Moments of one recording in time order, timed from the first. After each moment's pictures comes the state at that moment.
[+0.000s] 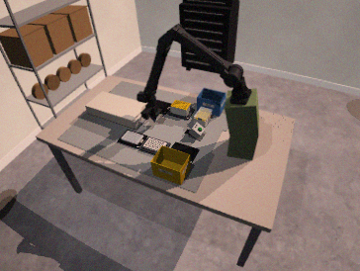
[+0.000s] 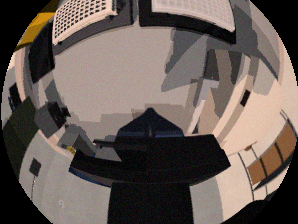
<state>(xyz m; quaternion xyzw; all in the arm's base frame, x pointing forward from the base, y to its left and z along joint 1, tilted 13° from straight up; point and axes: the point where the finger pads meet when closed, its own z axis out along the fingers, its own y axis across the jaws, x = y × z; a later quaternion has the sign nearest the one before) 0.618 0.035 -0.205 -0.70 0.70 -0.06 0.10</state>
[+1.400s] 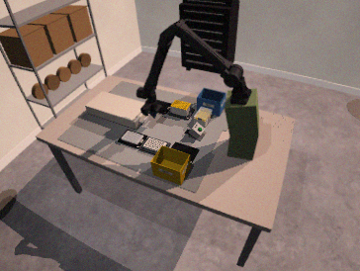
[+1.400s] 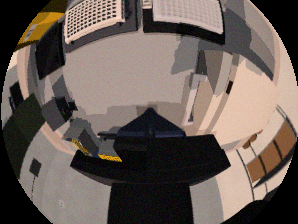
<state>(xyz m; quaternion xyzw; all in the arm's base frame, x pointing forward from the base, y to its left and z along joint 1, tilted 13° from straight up) 0.607 0.034 -0.174 -0.70 0.70 -0.06 0.10</state>
